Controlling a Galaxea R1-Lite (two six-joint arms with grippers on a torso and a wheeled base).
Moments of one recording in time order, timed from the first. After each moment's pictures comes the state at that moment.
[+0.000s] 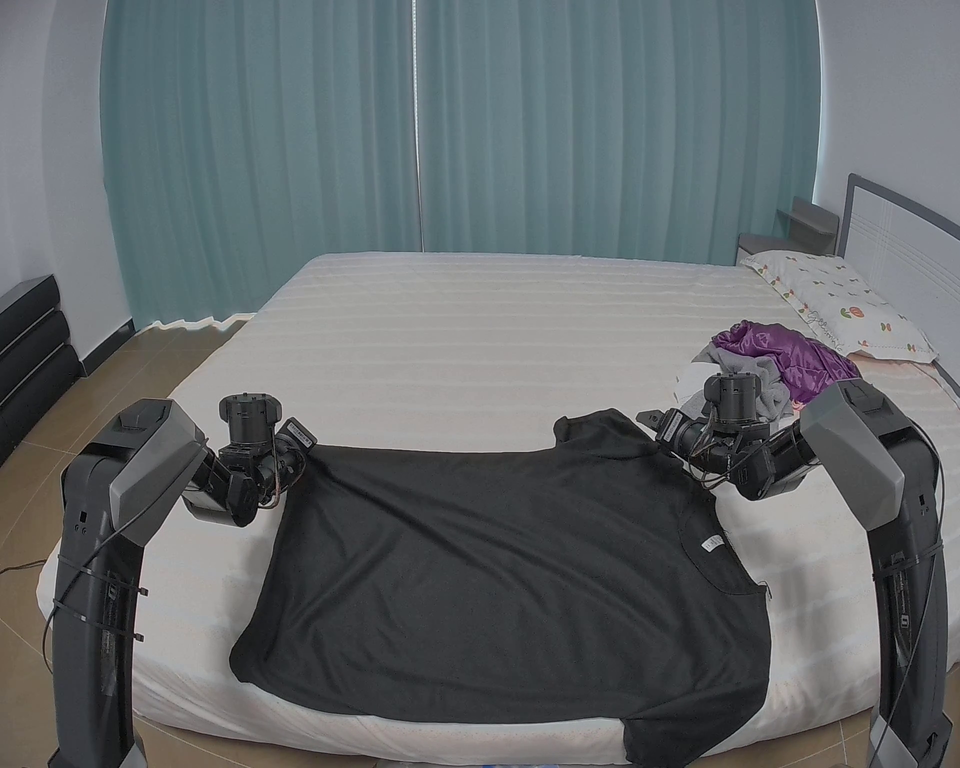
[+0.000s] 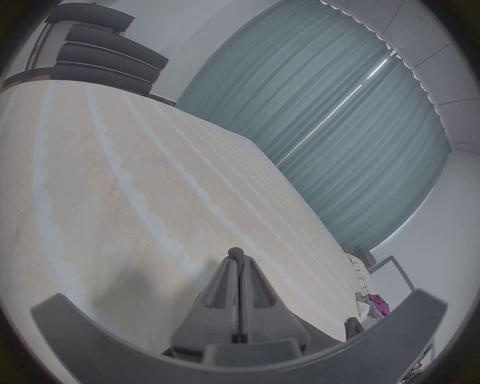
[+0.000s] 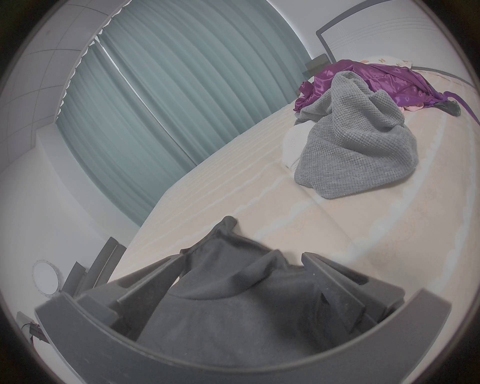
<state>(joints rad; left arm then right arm) -0.04 2.61 -1.50 -0.72 0.05 -0.84 0.14 2.59 -1.56 -0.58 0.05 0.62</state>
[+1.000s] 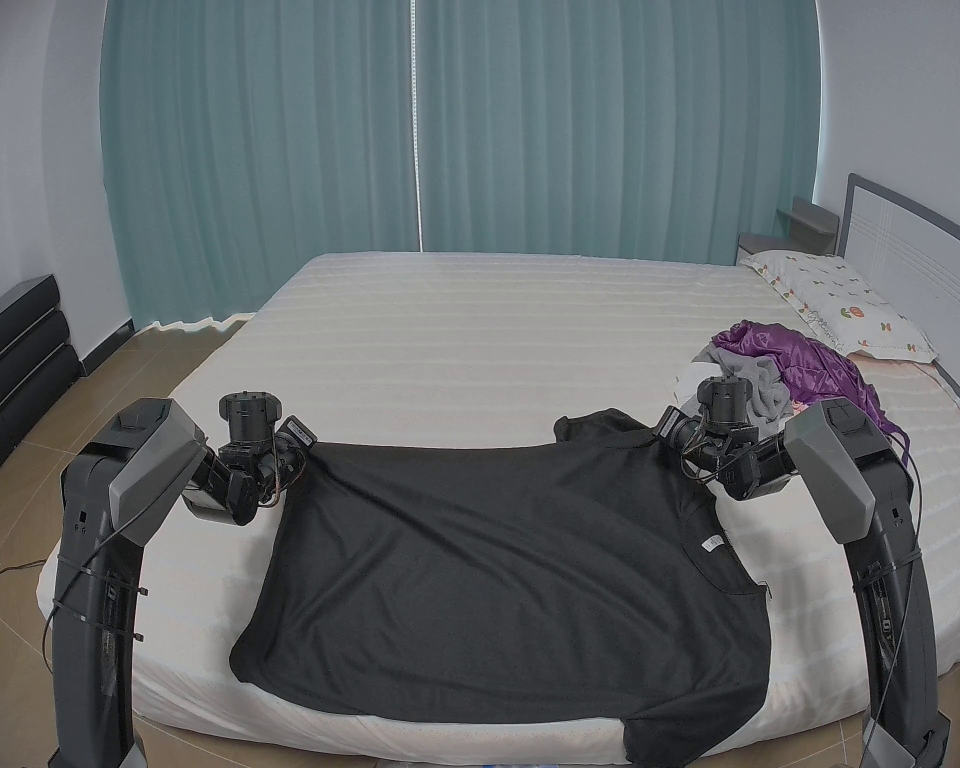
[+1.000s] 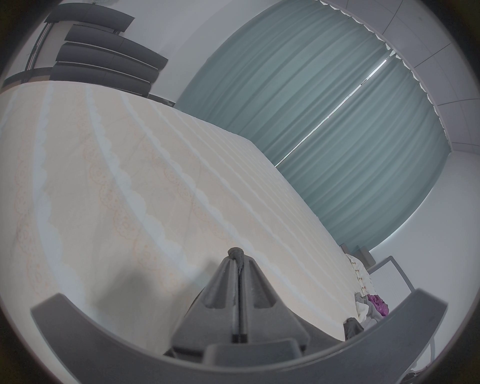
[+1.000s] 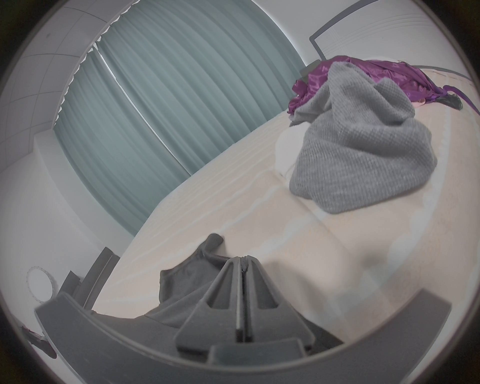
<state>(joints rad) -0.04 2.61 -1.50 -0.72 0.05 -0.84 0.12 2.73 -1.77 -0.56 0.01 0.63</state>
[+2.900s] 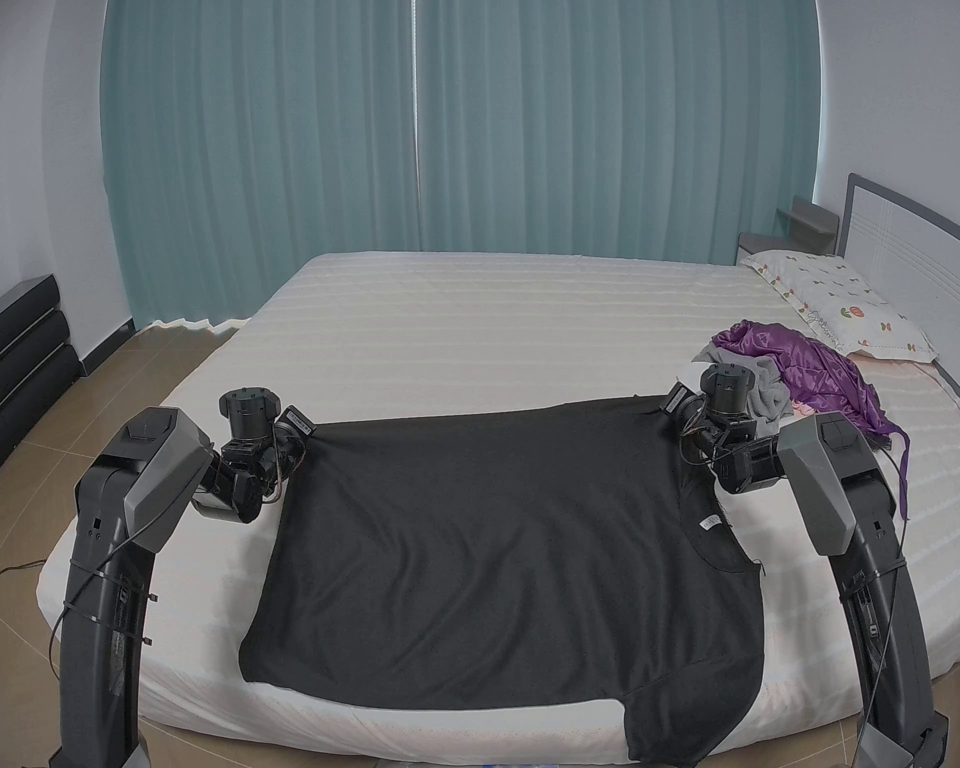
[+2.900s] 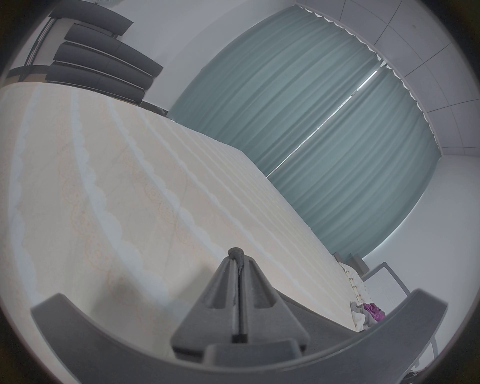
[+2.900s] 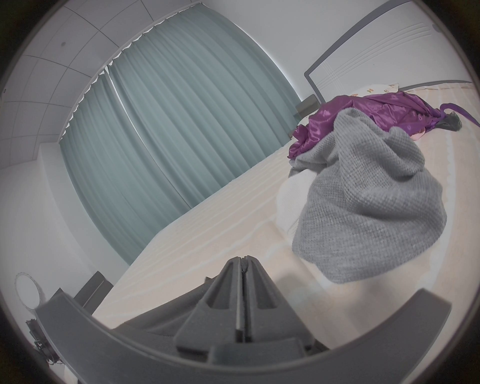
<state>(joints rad) -0.03 2.69 -1.63 -0.77 0.05 -0.83 0.10 2.84 -2.00 -0.62 -0.11 0.62</state>
